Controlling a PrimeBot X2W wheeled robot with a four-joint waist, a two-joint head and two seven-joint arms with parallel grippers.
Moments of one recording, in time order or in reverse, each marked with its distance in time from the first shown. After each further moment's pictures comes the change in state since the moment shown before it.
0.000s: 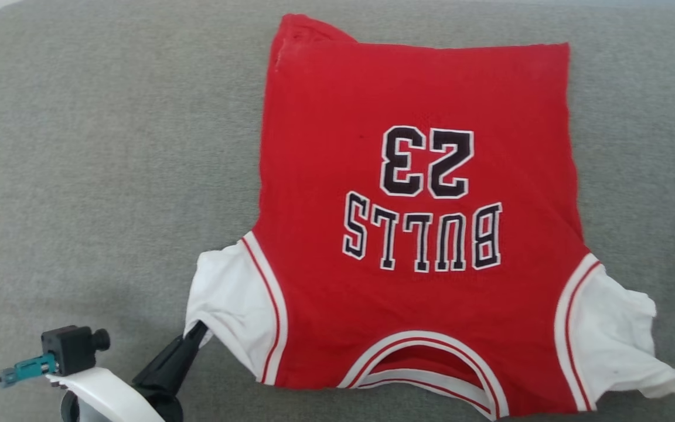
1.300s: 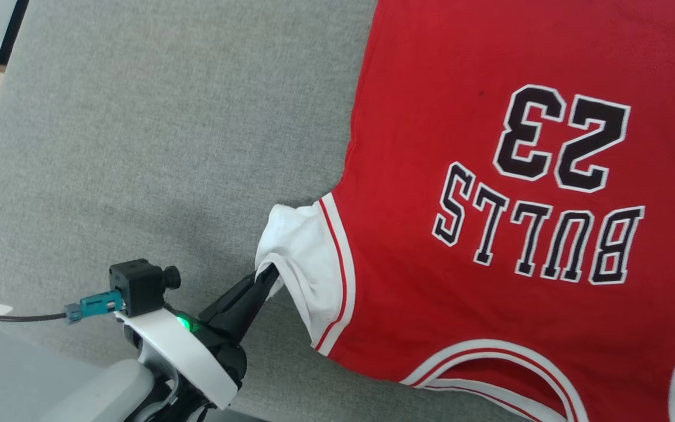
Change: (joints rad) left arm -0.237 -0.098 -0.126 -0.049 0.122 0.000 0.000; right arm -1.018 -0.015 0.291 0.668 -0.211 0.000 0.471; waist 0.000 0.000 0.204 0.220
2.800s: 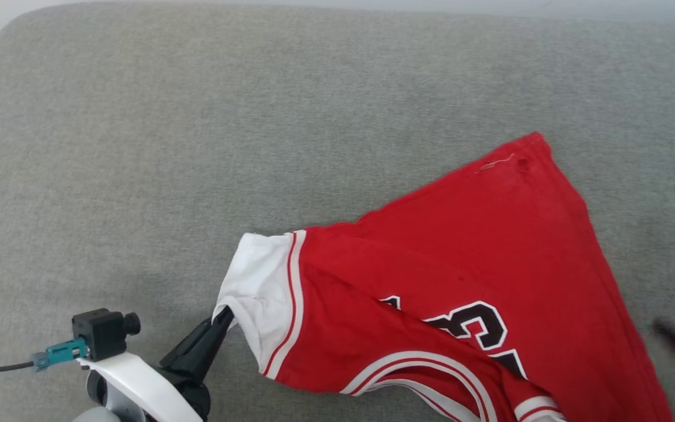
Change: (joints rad) left arm 0.182 0.029 0.110 0.054 -0.017 0.000 0.000; right arm 1.114 -0.031 -0.189 -0.912 0.310 0.000 0.031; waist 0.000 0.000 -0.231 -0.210
